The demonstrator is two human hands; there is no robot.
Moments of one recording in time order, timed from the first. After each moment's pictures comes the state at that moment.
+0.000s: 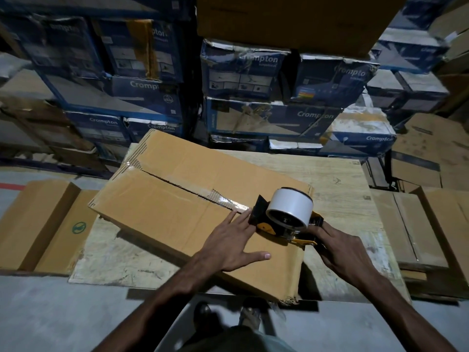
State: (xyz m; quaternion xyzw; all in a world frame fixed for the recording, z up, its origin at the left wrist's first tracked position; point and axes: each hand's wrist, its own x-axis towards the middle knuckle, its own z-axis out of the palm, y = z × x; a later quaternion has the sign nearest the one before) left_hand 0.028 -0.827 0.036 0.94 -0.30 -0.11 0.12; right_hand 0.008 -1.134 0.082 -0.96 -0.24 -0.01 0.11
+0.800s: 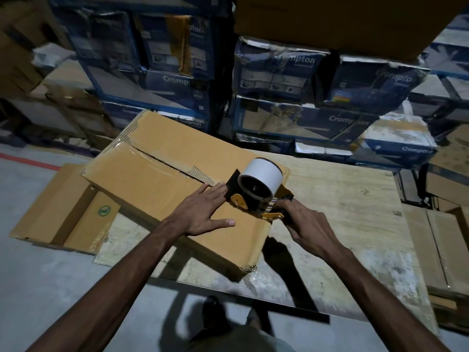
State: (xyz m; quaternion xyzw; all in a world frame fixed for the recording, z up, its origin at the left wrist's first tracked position) left_hand 0.079 -0.695 0.047 0.96 -0.23 -0.11 0.09; right_hand 0.081 -1.030 0.081 -0.94 -0.32 0.00 0.14
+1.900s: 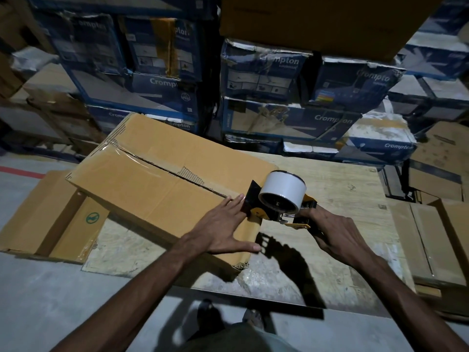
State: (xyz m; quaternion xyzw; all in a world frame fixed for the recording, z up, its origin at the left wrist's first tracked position) left_hand 0.056 -0.774 0.050 0.95 -0.27 -0.13 0.12; right_hand 0.057 -1.097 0.103 -0.94 -0.30 -0.01 0.14
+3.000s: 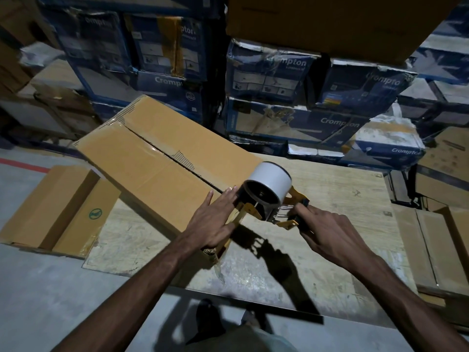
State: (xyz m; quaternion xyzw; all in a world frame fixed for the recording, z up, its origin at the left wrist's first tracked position) left_hand 0.068 -0.748 0.038 0.96 -0.20 -0.09 0.14; right_hand 0.064 -1.064 0.137 -0.95 -0.31 0.02 0.06
